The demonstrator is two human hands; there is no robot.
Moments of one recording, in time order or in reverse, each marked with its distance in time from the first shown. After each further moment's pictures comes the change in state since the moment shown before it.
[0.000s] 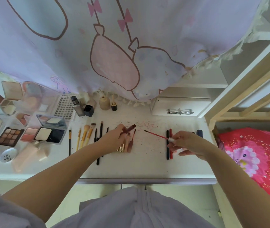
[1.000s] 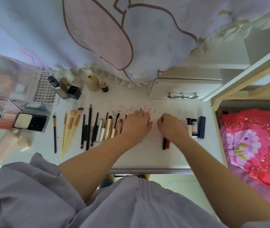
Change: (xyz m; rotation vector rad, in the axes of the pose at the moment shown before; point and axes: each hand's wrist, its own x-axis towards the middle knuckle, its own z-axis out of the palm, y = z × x) left_hand 0.070 0.049 0.080 0.508 0.242 0.234; right_hand 0.087 0.007 0.038 -0.750 0.370 -0.069
